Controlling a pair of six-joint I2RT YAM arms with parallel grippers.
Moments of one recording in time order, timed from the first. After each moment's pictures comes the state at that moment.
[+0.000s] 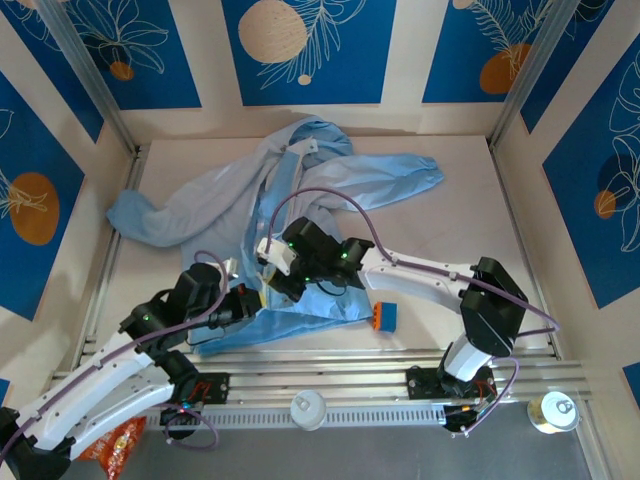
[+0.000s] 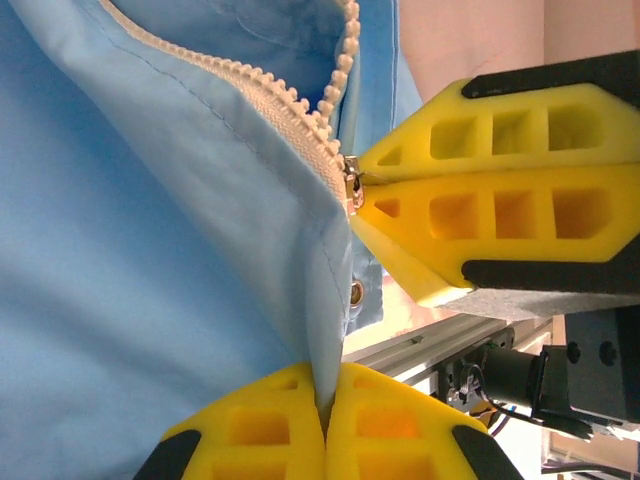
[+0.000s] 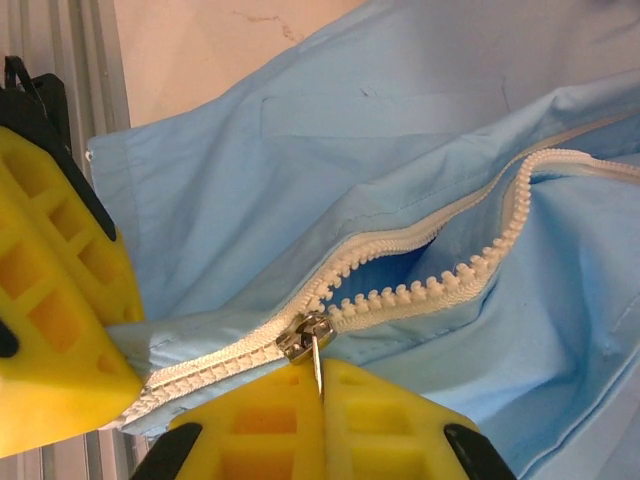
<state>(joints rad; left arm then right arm) -0.74 0.62 0.58 -0.65 0.22 -0.99 1.00 1.62 1.21 -0.39 -0.26 -0.10</state>
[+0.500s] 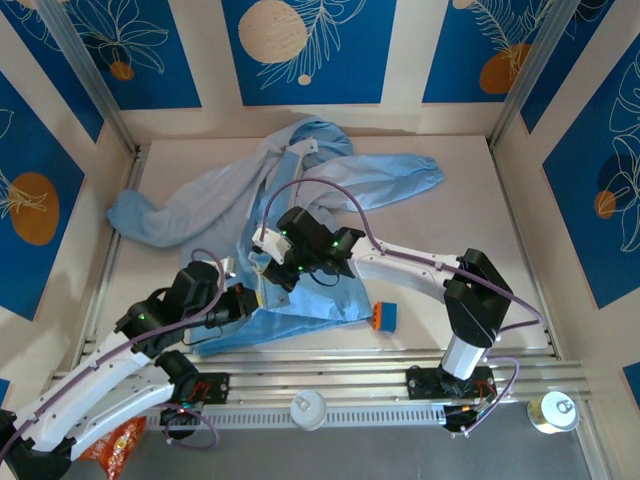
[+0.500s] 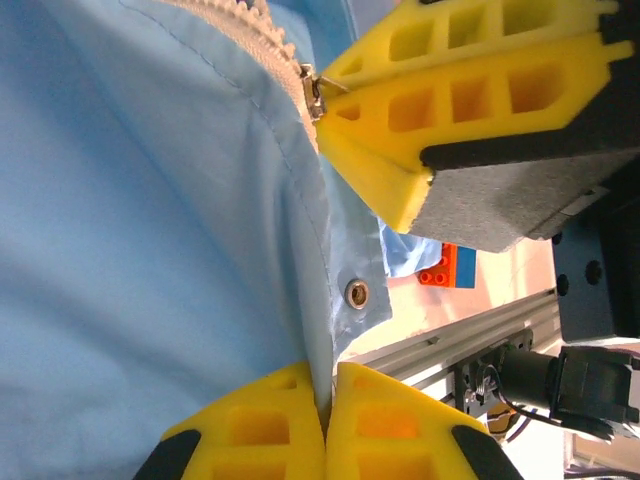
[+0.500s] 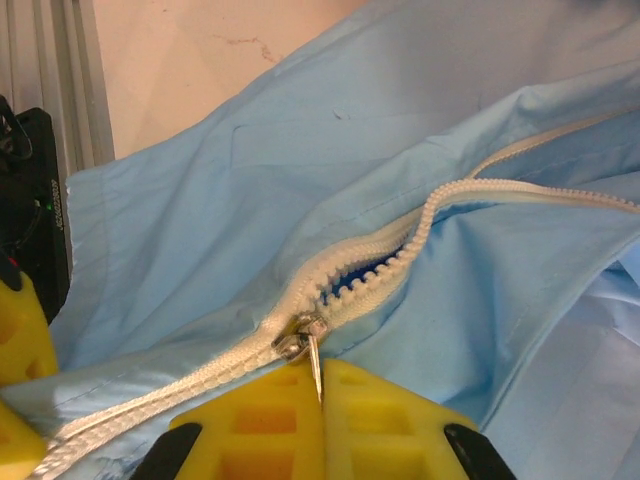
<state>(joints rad) -0.73 0.62 0.62 -0.72 0.20 -0.95 0.97 1.71 1.31 -0.41 -0.30 -0.07</state>
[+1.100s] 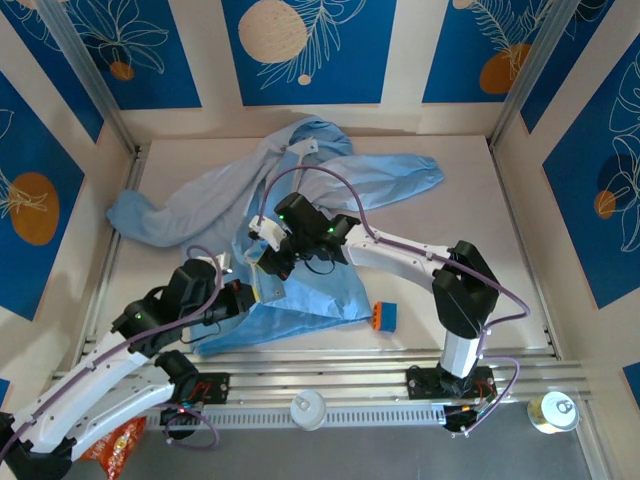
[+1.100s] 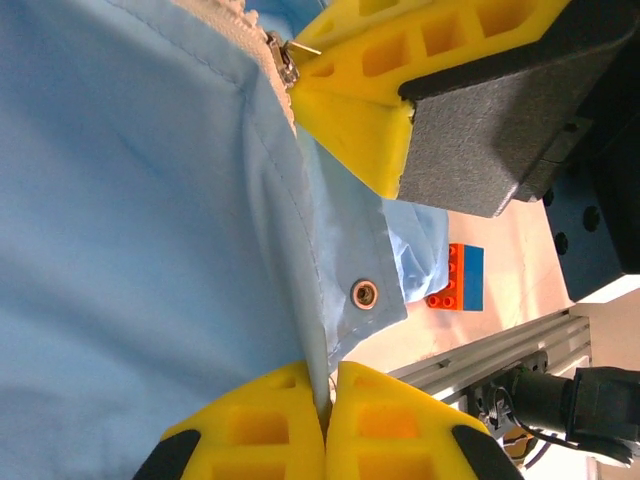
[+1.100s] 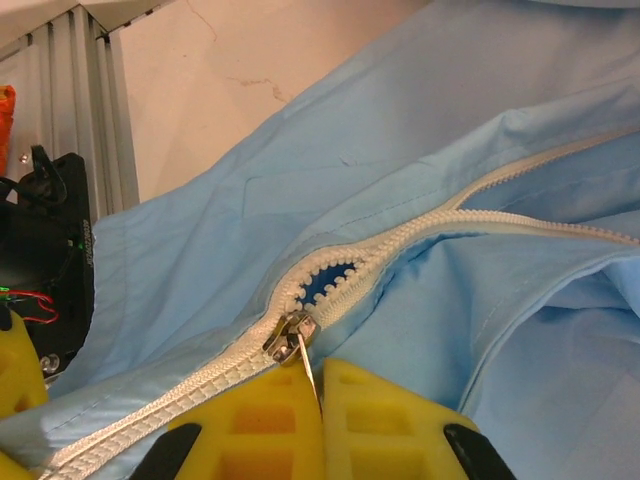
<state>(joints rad) -0.72 0.61 0.65 -0.74 0.15 -0.92 0.91 1.79 1.41 -0.43 -0.42 -0.05</state>
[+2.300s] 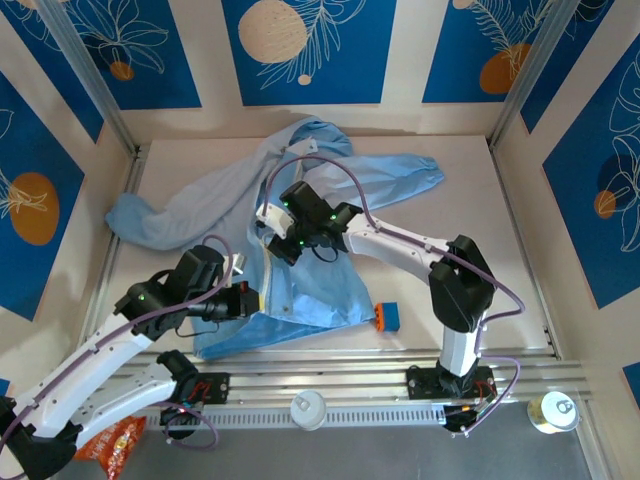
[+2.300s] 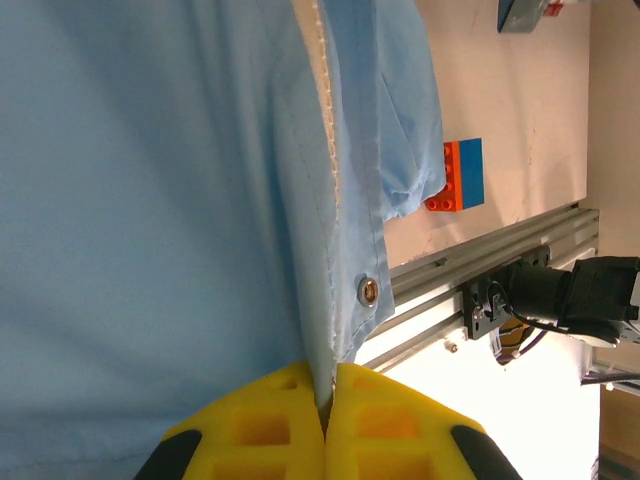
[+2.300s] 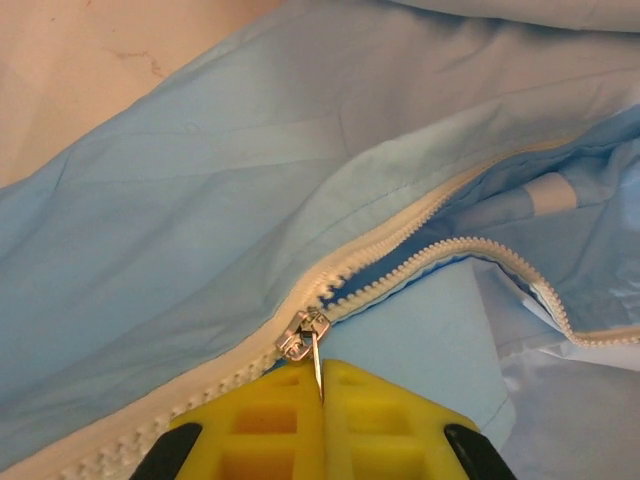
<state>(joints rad) -0.71 0.76 0.81 -0.92 0.32 -0.80 0.85 1.83 1.49 -0.51 -0.28 -0.18</state>
